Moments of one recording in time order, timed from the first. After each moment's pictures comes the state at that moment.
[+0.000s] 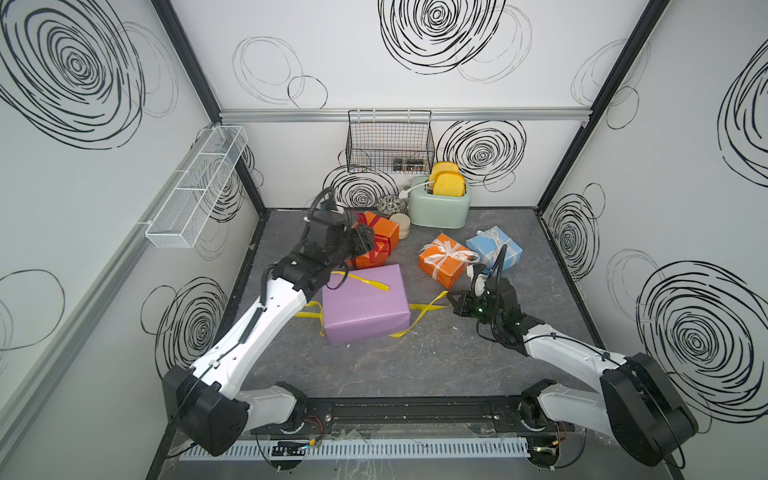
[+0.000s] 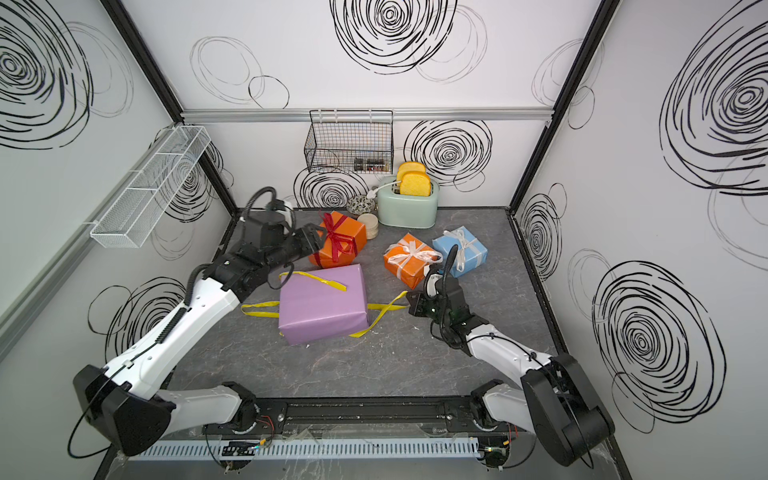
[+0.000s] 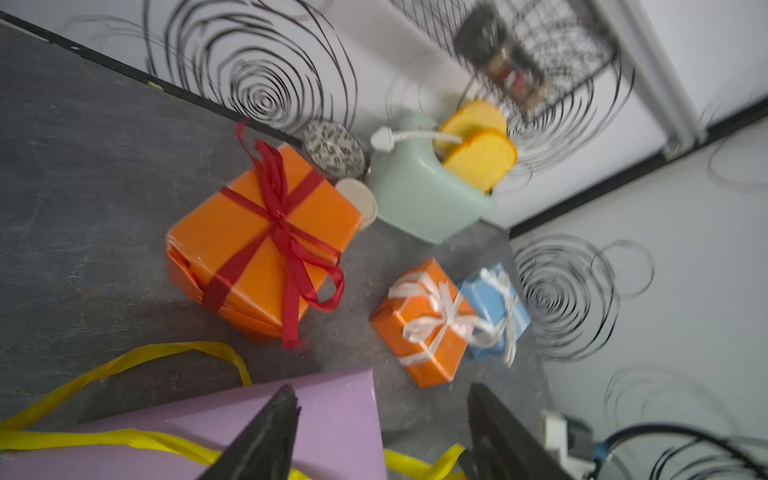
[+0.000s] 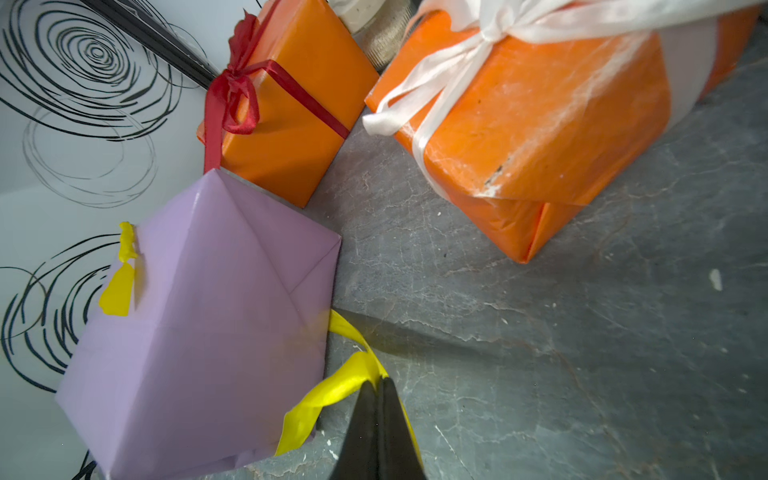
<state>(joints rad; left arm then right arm) -0.51 1.30 1.25 -0.49 -0.04 -0.69 0.47 1.17 0.42 0.24 -0.25 0.63</state>
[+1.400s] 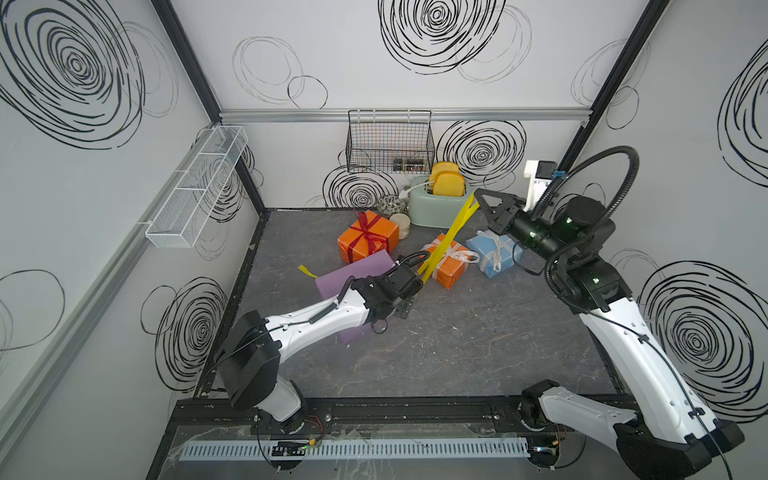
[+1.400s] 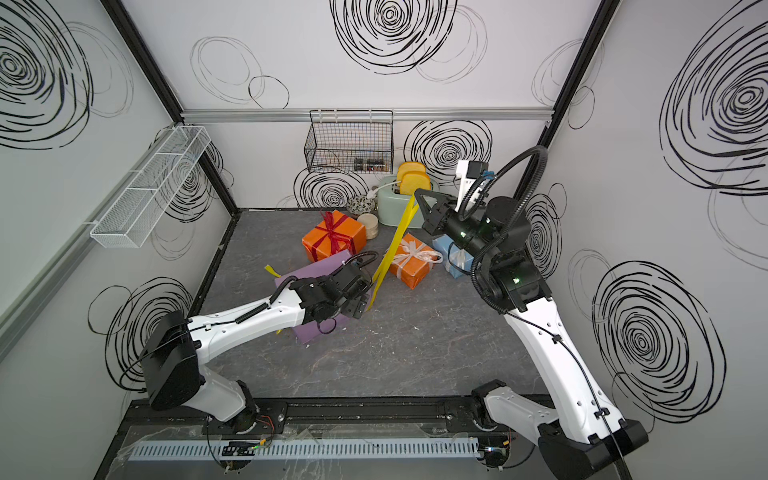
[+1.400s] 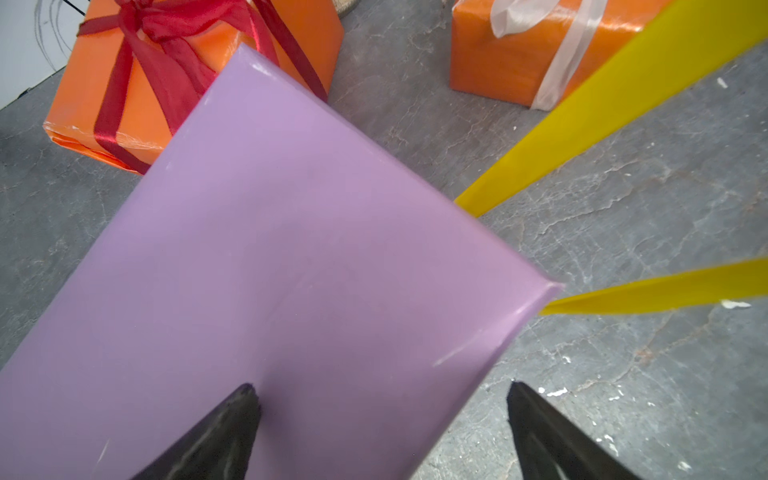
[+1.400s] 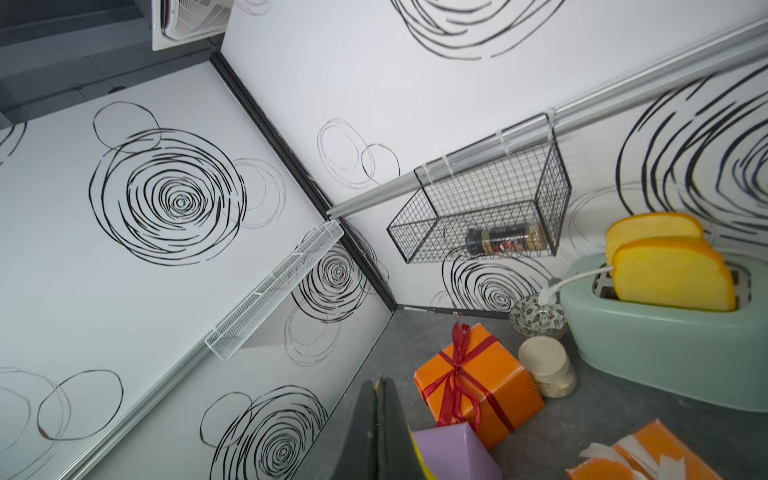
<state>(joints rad) -0.87 1.56 1.16 -0.69 -0.45 -0.38 0.38 1.10 1.43 -0.22 -0.30 0.61</state>
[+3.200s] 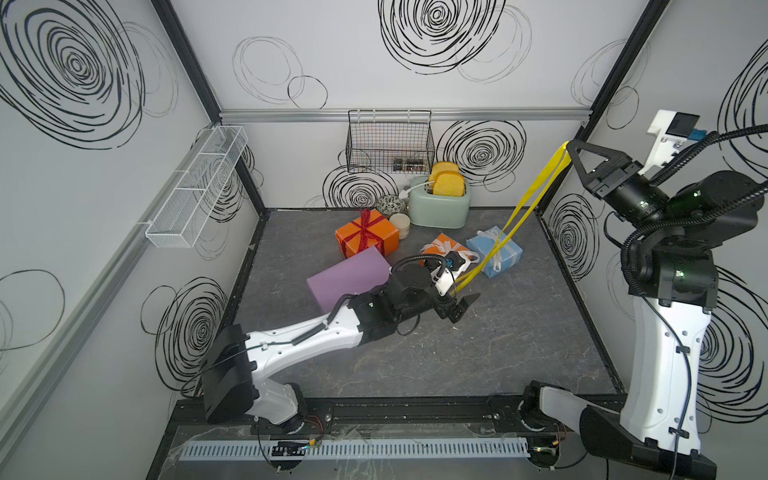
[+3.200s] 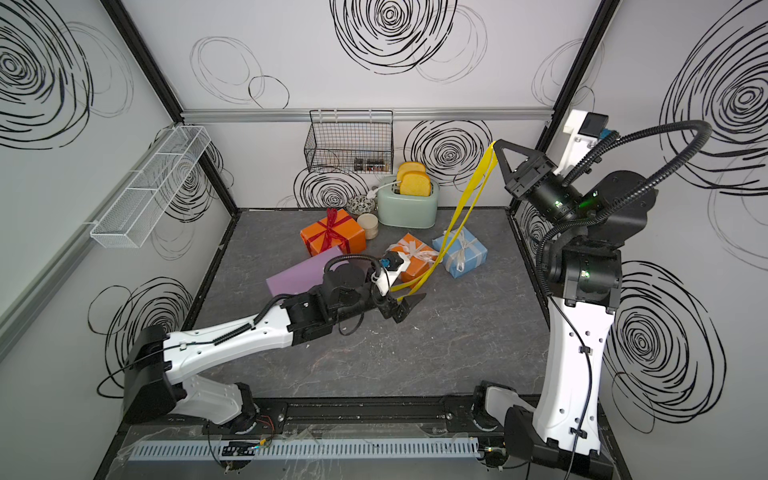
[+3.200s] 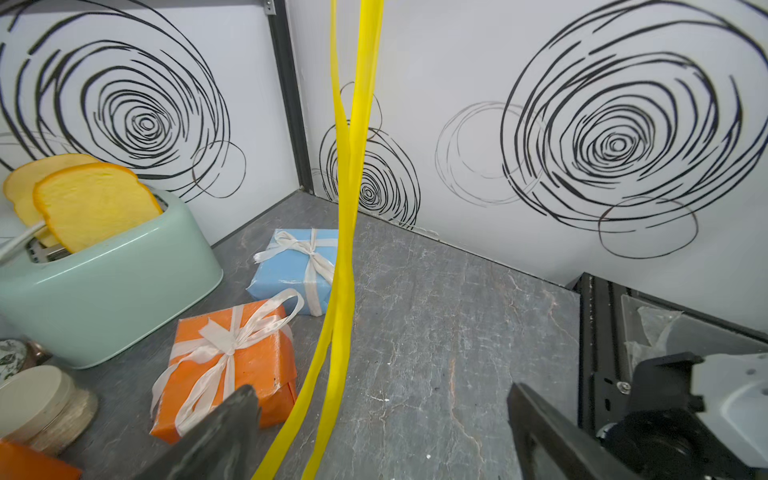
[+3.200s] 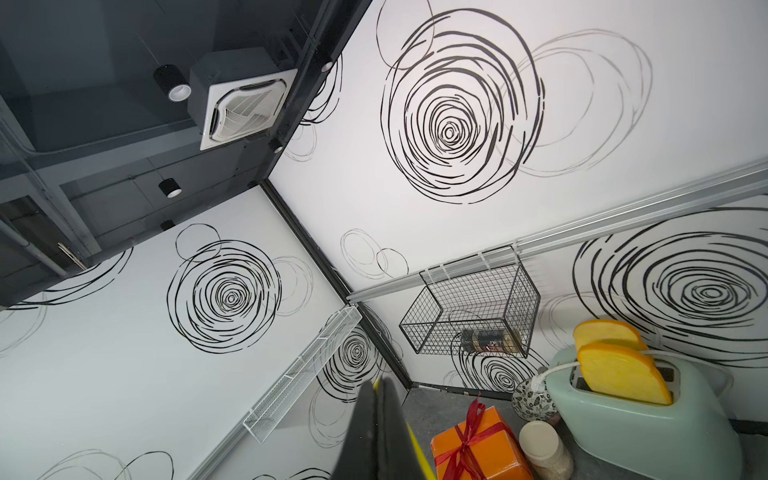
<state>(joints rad) -1.02 1.48 1.14 0.10 0.01 -0.01 -0.20 1.15 1.76 -0.22 -0.78 0.91</state>
